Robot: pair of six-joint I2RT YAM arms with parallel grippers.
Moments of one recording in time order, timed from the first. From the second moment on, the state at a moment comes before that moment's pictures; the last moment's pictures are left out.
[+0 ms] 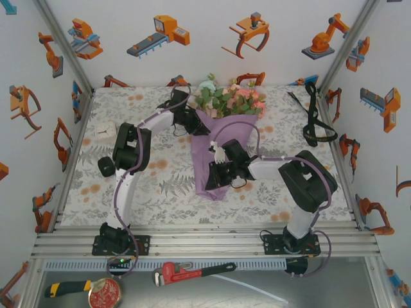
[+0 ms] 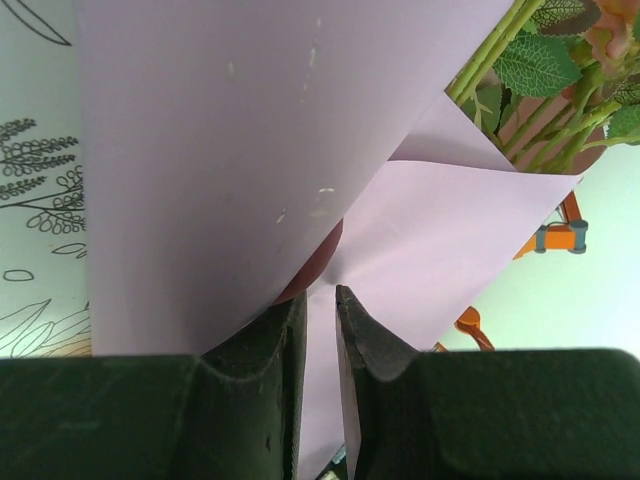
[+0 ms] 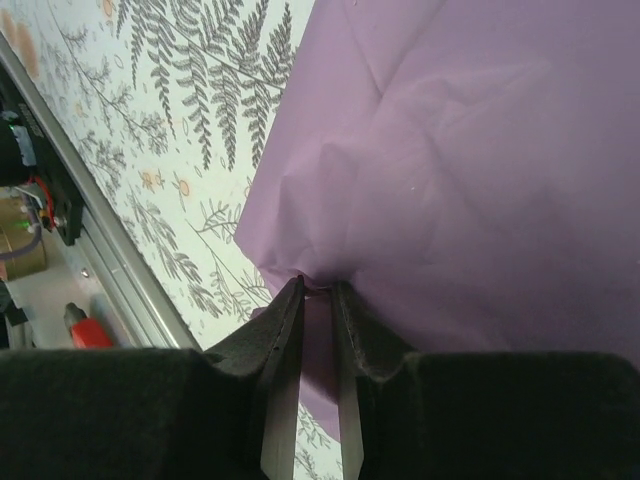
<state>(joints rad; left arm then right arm) -0.46 2.42 1.91 -0.45 0.50 -0.95 0.66 1.76 0.81 0.03 -0.63 0.39</state>
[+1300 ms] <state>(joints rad) -0.58 2.15 1.64 -0.50 0.56 -0.81 0.64 1.31 0.63 -0.12 -0.35 0.41</state>
